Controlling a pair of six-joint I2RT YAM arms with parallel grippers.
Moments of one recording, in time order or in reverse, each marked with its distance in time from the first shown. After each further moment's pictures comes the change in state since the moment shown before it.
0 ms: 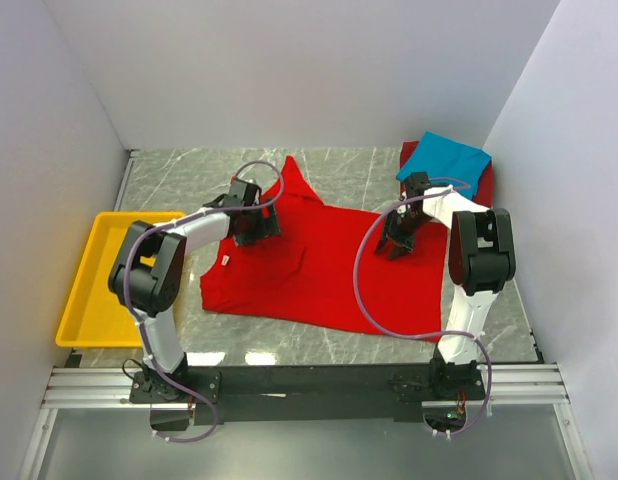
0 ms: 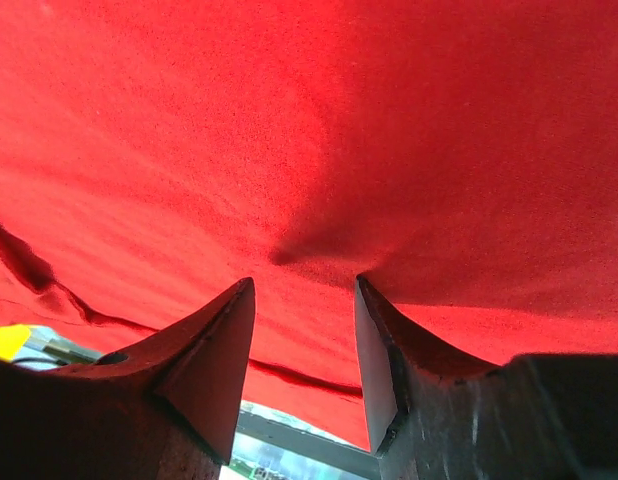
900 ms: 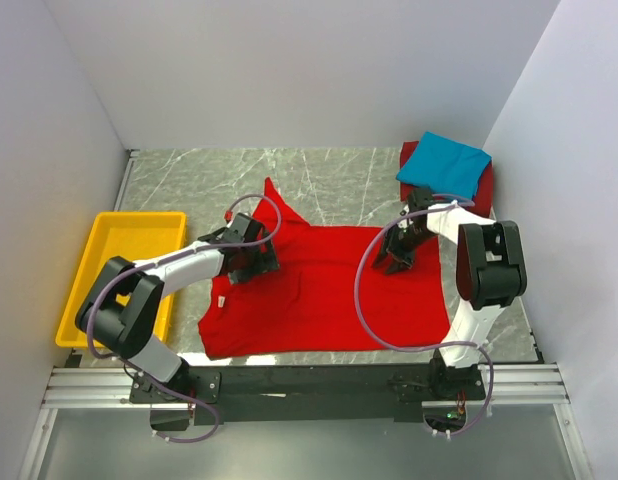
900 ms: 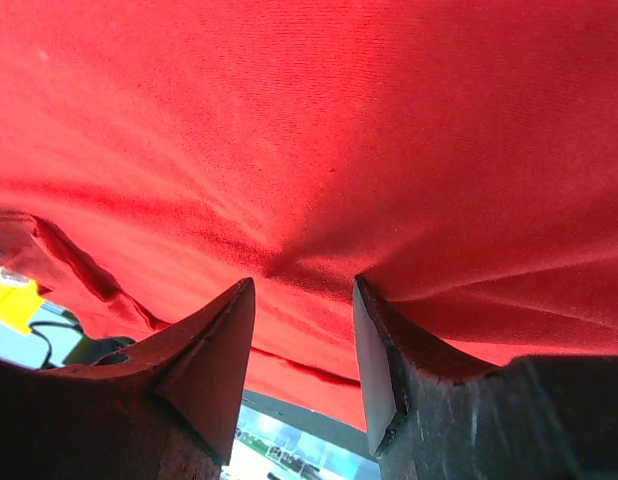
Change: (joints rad) left arm -0.140 -0.301 -0.330 -0.064 -0.116 -0.185; right arm 0.000 -0.131 -0.218 0.085 -0.081 0.037
